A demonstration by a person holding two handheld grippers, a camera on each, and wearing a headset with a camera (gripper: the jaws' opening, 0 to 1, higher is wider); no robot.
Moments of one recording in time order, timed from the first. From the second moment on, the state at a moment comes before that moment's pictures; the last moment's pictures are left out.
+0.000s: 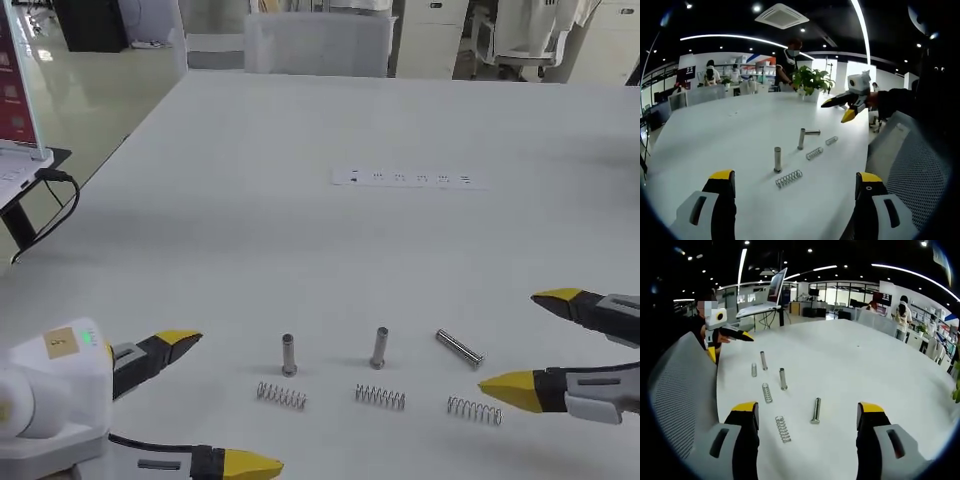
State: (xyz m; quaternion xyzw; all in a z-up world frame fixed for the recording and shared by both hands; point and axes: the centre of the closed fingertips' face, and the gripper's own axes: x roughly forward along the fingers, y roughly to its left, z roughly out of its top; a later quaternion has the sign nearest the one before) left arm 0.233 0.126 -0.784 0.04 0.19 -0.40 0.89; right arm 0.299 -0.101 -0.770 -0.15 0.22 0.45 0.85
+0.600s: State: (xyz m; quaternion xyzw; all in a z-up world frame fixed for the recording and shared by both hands) left arm 0.233 0.125 -0.782 0.04 0.19 -0.40 0.89; right arm 0.324 -0.087 -0.785 -0.18 0.25 0.45 0.84
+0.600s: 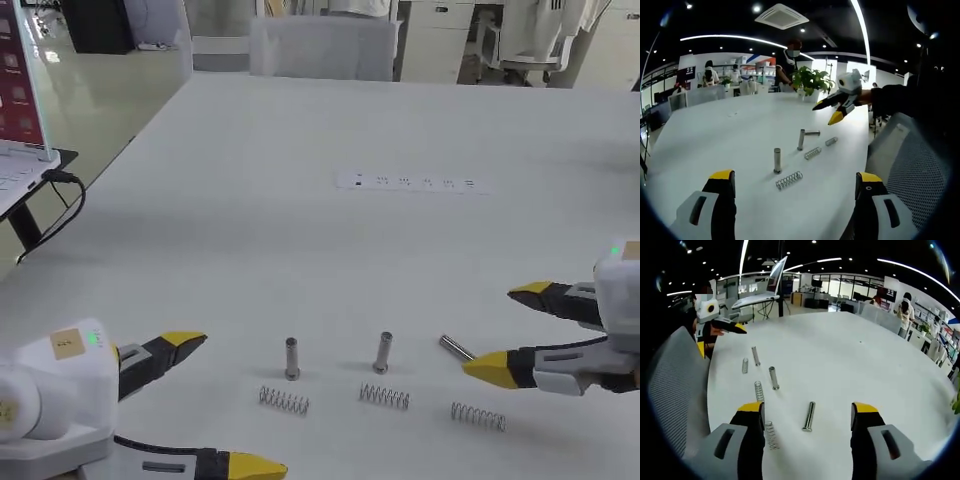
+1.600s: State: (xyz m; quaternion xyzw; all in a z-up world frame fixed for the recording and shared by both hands) left arm 0.233 0.124 -0.784 0.04 0.19 -0.40 0.89; right arm 0.348 -0.075 -0.824 -0.23 0.33 0.41 0.82
